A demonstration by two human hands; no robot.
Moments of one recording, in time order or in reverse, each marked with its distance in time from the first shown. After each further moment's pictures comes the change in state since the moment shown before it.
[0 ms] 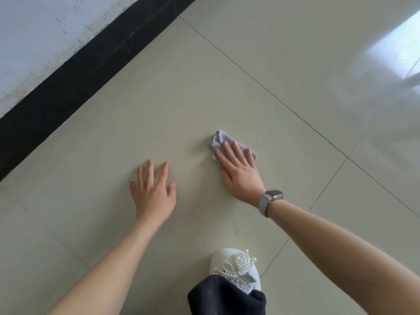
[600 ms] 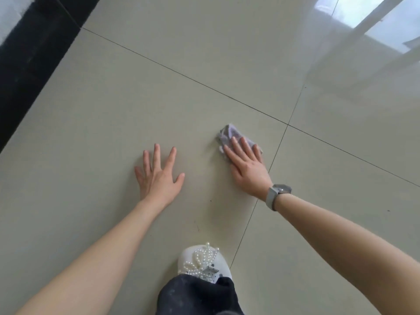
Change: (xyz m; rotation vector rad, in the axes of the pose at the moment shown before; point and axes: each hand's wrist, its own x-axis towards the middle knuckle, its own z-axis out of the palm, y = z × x) left_hand 0.013 0.125 0.023 0.226 -0.175 0.309; right_hand -0.085 0.106 -0.025 0.080 0.111 0.278
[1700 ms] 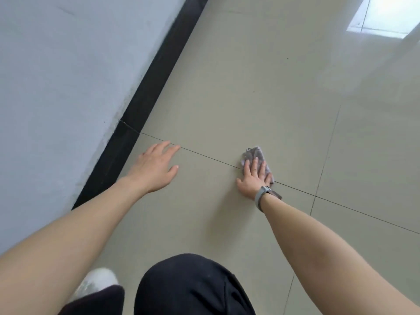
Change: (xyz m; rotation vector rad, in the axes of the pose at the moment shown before) left_hand 0.105 0.036 -0.245 0.403 0.033 0.227; right_hand 0.161 -0.032 -0.071 0.231 -0.241 0.457
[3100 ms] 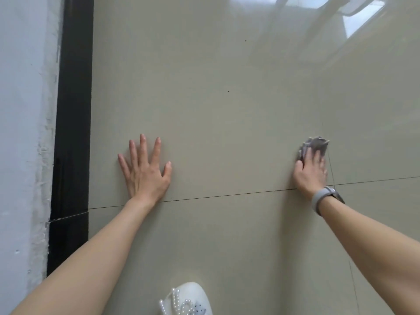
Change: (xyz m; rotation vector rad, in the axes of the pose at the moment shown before) left_hand 0.246 -0.074 0.100 -0.192 0.172 0.221; right_hand 0.055 0.029 -0.031 0.303 0.494 0.779
